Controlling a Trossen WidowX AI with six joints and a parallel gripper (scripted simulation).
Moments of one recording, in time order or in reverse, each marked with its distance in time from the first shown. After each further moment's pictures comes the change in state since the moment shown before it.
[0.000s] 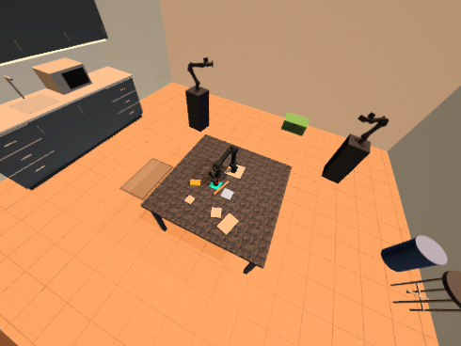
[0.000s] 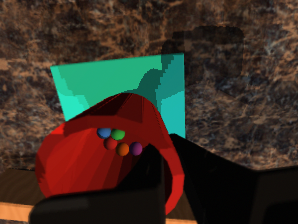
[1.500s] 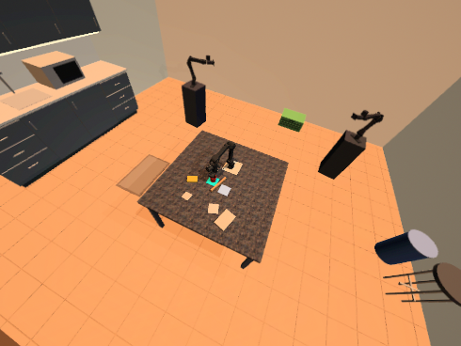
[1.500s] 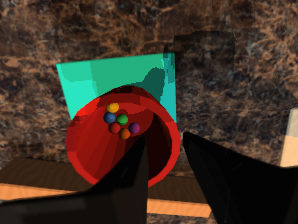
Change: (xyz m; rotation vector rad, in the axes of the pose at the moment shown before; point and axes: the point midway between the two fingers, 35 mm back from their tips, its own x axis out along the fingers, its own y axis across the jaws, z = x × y) arm -0.020 -0.003 -0.001 -0.005 0.005 -0.014
